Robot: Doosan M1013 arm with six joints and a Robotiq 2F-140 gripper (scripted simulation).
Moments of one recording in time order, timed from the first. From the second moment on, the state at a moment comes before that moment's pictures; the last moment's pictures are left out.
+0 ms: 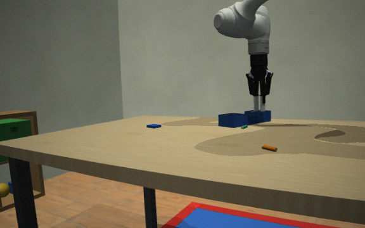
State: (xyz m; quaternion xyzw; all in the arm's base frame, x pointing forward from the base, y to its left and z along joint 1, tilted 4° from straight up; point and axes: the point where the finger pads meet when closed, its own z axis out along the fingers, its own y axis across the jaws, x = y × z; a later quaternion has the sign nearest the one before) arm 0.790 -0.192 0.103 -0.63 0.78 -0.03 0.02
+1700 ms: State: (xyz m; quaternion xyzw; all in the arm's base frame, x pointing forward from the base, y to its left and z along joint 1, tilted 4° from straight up) arm 0.788 -0.192 0.126 -0.63 0.78 -0.03 0.01
